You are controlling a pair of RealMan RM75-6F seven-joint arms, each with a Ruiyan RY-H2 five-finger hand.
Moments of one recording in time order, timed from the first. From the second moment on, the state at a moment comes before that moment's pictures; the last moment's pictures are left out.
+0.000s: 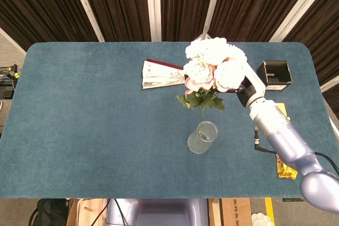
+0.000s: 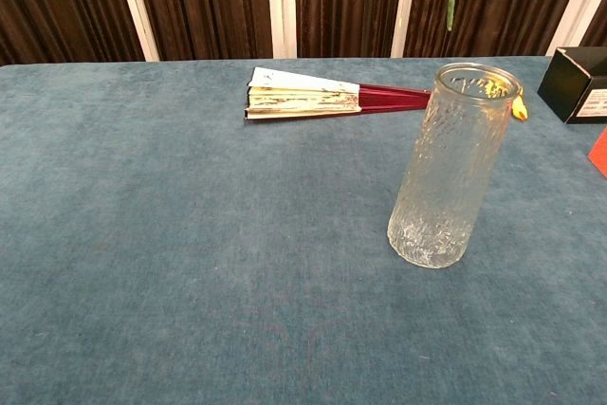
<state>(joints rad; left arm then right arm) 0.10 -1.01 -0.11 -1.66 1.38 1.64 -0.10 0.67 -0.75 0.85 -2.12 -0.38 0.60 0.68</state>
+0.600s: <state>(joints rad) 0.10 -1.02 -0.11 -1.67 1.38 1.64 -0.05 0.52 -0.82 0.82 -2.13 -0.66 0.58 0.79</state>
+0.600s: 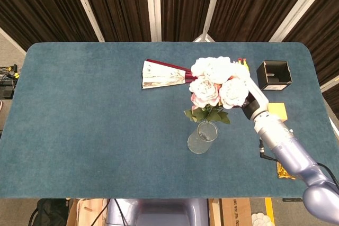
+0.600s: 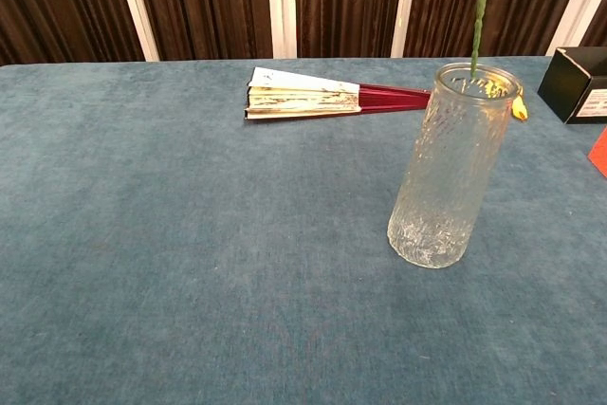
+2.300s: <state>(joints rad) 0.10 -1.02 -0.11 -1.68 1.37 1.64 -0.04 0.46 -1.09 0.63 -1.93 -1.17 0.43 1.04</state>
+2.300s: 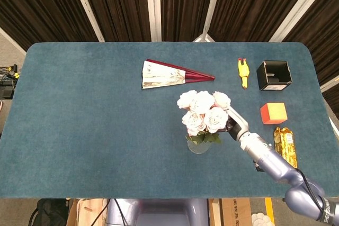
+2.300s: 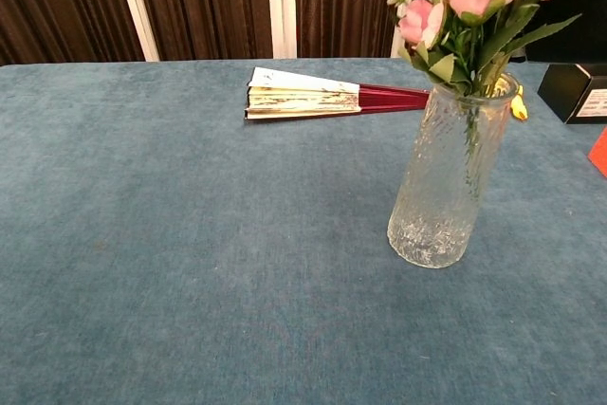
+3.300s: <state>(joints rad) 0.10 -1.01 -0.11 -1.69 1.38 1.66 -0.05 0.31 -0.80 0.29 -1.66 -1.93 0.95 1.58</state>
